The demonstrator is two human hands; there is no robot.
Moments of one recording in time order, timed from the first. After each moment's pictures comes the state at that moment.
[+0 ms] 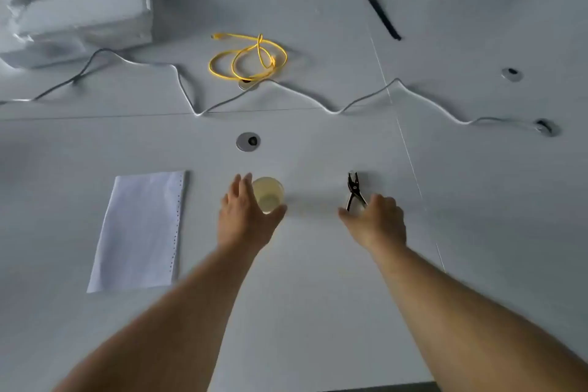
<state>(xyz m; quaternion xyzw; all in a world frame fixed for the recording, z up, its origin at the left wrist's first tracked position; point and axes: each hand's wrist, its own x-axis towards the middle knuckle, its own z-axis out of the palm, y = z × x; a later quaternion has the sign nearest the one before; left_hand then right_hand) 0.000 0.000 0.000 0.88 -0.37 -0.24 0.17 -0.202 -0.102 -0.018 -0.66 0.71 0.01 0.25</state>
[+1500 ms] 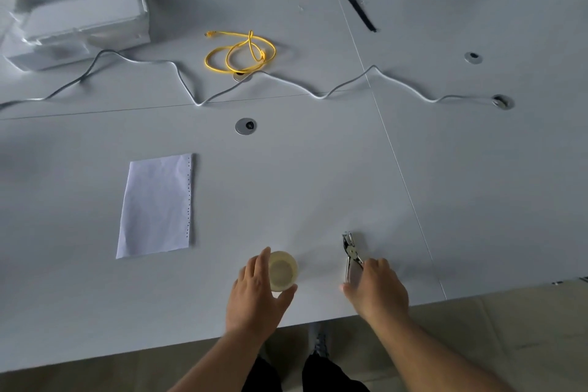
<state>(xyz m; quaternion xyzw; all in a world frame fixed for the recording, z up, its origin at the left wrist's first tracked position) -0.086 0.189 -0.013 0.83 -0.46 -0.27 0.15 -0.284 0.083 -0.006 -0.68 0.68 0.15 0.21</state>
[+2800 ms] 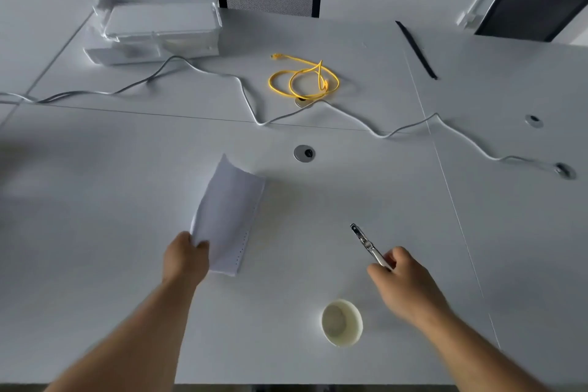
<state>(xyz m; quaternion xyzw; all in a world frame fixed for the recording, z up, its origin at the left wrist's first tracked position) 0.177 0.172 -0.039 0.93 -0.13 -0.27 0.21 -0.158 0.031 0.084 -0.64 0.67 0.06 0.36</state>
